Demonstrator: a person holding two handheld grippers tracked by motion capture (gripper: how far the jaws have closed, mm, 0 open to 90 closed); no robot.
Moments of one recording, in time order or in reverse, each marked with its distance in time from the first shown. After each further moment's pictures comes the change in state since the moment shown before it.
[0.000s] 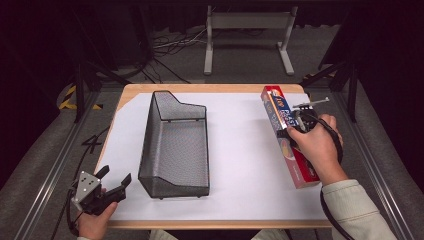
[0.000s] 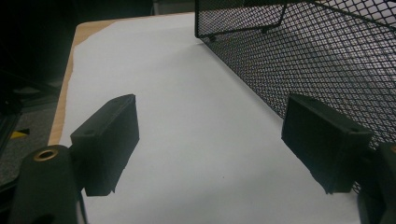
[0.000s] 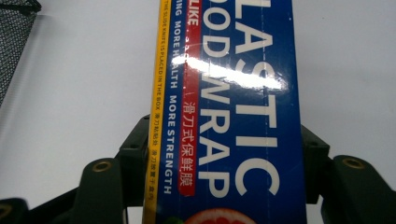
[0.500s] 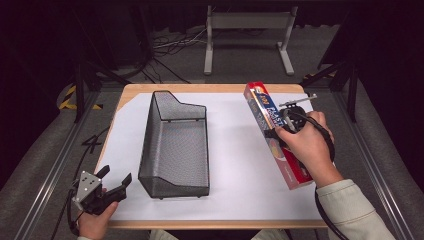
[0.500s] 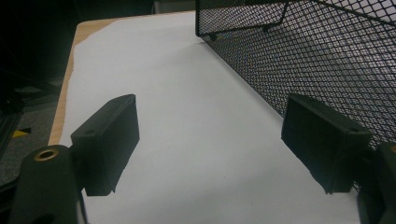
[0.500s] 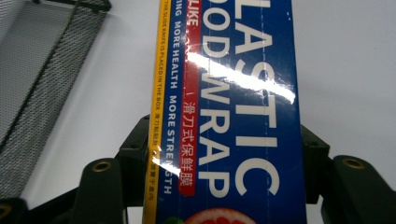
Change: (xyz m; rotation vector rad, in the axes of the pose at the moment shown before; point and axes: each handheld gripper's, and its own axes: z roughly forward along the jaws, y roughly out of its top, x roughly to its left) left arm 0.000 0.000 0.001 0.004 0.006 0.001; right arm 0.046 0.005 -0.017 -0.014 0.075 -0.116
